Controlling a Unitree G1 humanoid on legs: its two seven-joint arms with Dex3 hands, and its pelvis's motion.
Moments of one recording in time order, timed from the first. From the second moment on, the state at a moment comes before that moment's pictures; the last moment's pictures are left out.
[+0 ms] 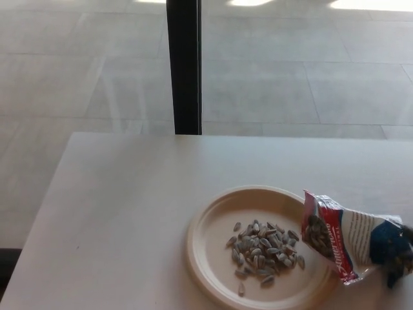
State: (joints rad) left_arm 0.20 0.59 0.39 1.31 -0.14 -0.14 -0.23; right_arm -0.15 -0.37 -0.33 0.01 -0.46 0.18 0.44
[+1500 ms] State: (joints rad) left_arm 0.22 0.56 0.40 1.31 -0.14 -0.14 -0.23; right_arm 0.23 -0.40 -1.22 0.76 0.01 0.17 0.33
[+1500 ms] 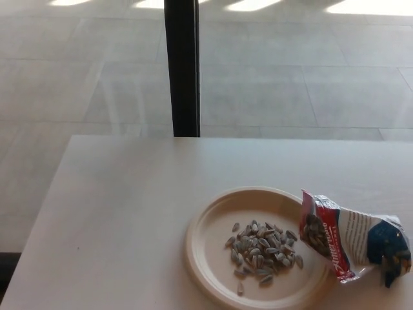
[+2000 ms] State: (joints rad) left_arm 0.37 0.58 0.34 1.32 -0.11 -0.14 -0.26; right_arm 0.44 -0.48 -1.03 1.18 0.10 0.03 0.33
